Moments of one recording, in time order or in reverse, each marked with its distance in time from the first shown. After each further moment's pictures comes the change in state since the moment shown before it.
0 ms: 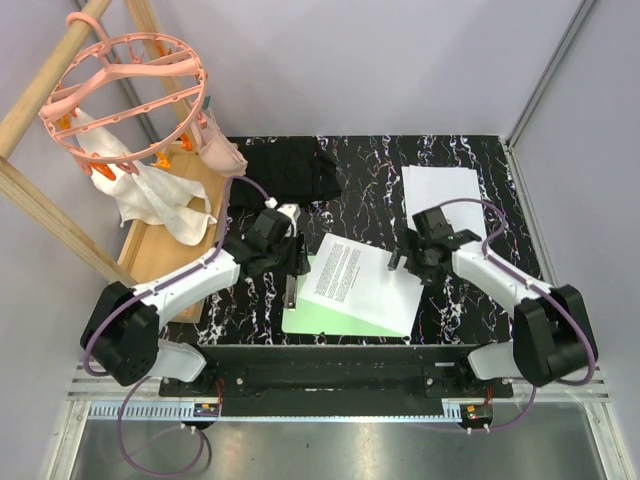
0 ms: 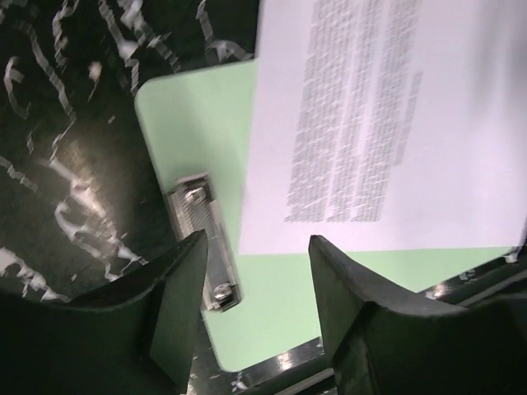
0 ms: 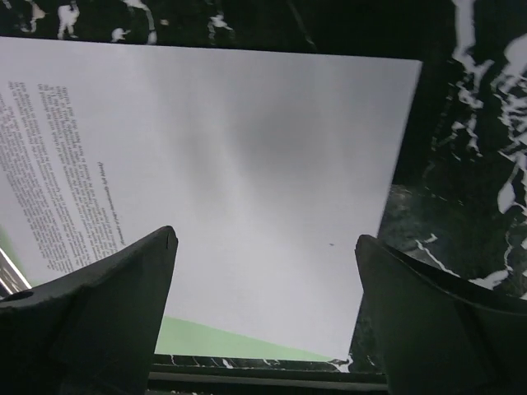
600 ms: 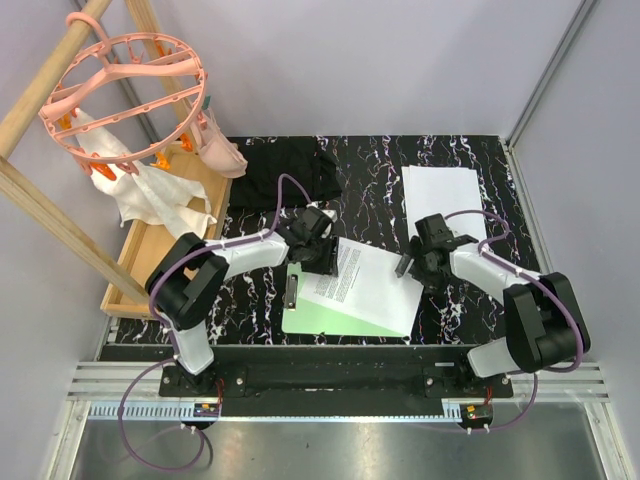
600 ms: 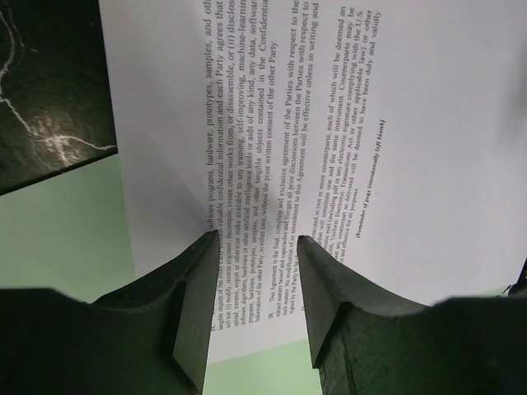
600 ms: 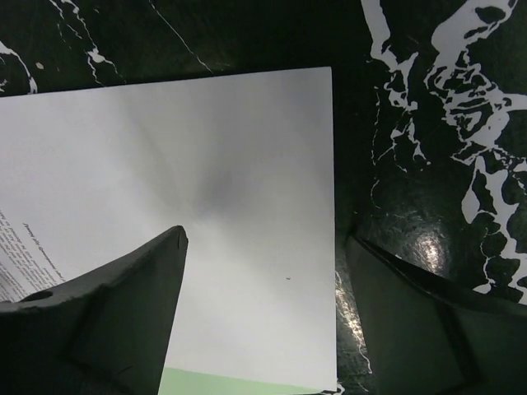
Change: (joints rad) left arm -0.092 0.439 0.257 0.089 0.089 -0.026; right arm -0.075 0.029 -0.116 0.056 0.054 0.093
